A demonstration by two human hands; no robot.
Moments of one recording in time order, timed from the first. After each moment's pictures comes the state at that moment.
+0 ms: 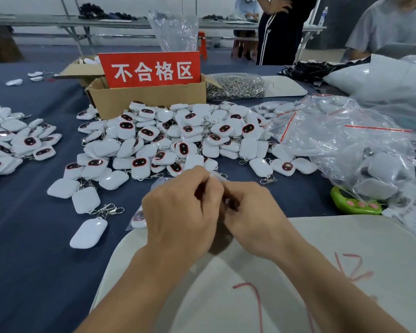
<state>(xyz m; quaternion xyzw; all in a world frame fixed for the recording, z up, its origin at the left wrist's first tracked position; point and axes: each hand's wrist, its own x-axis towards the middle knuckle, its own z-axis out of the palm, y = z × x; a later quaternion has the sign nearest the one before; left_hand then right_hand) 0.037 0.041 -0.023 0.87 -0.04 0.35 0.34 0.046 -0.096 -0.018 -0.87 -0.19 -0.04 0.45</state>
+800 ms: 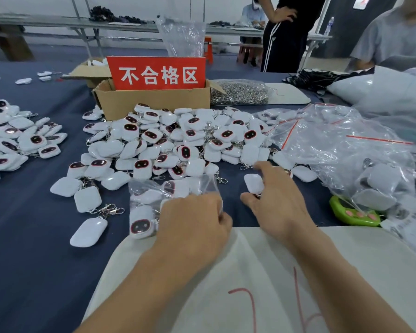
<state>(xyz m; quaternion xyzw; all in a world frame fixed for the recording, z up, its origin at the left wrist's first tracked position) 0.044 0.031 -0.034 0.98 -0.02 0.14 0.15 0.082 -0.137 -0.031 -0.96 0.01 -0.06 0.26</state>
